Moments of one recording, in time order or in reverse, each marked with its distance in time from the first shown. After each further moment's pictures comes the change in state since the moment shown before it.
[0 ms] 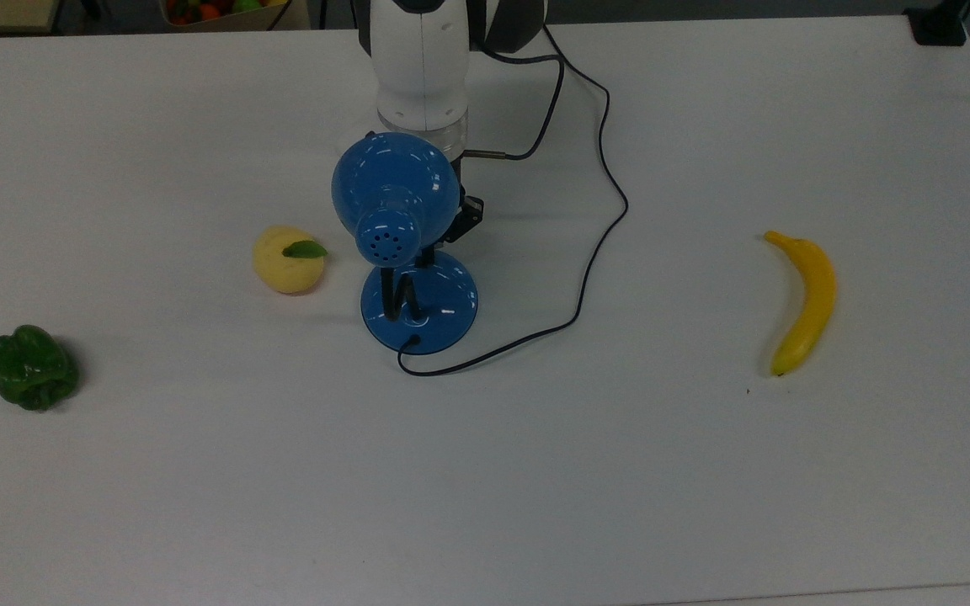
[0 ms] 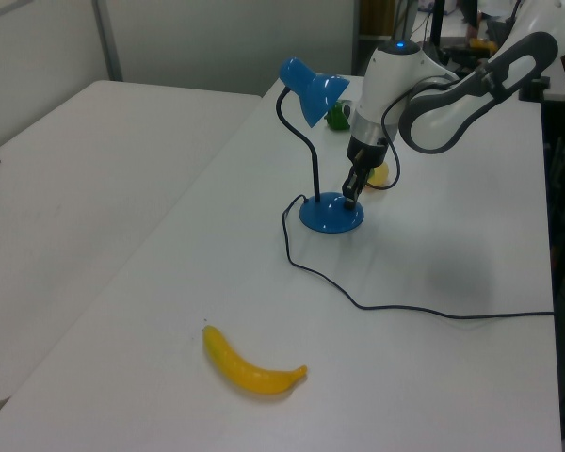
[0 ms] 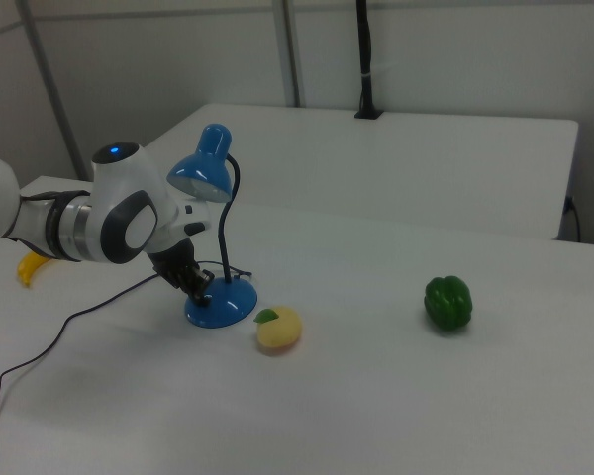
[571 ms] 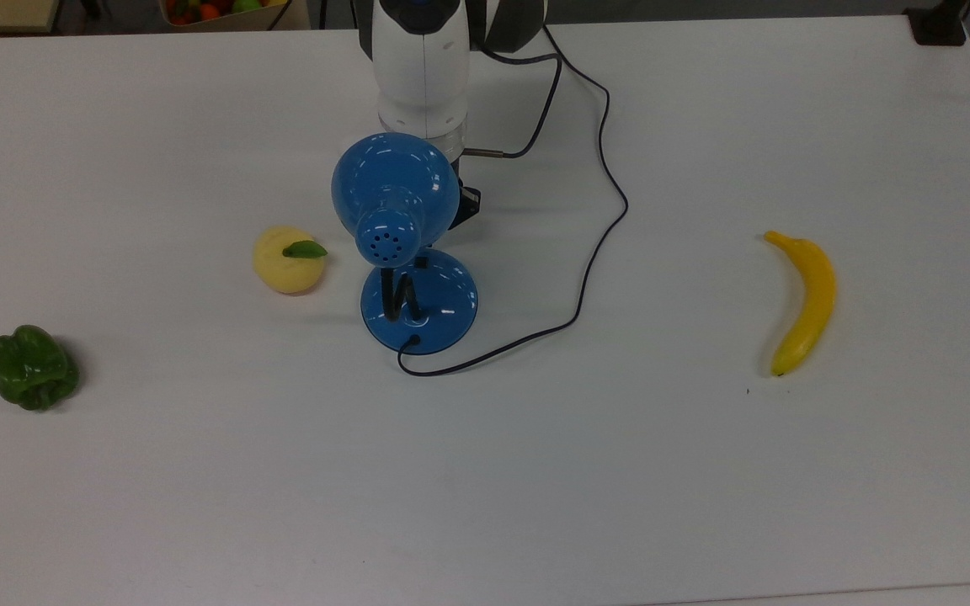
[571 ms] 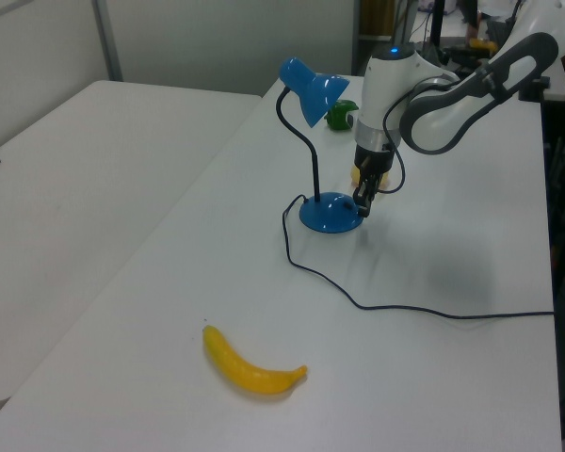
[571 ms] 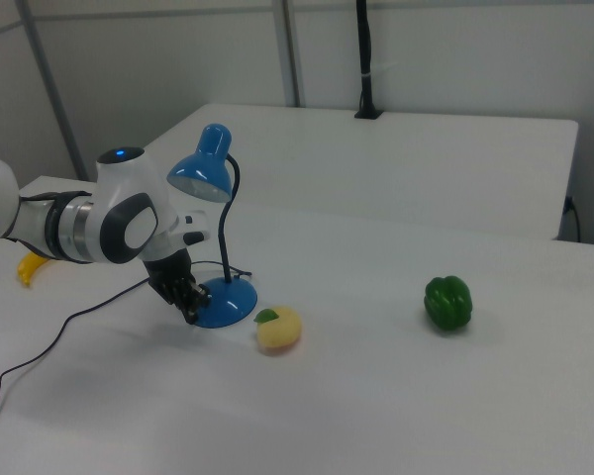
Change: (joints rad) arm 0.000 -0.003 0.000 -0.003 -0.008 -0.125 0.000
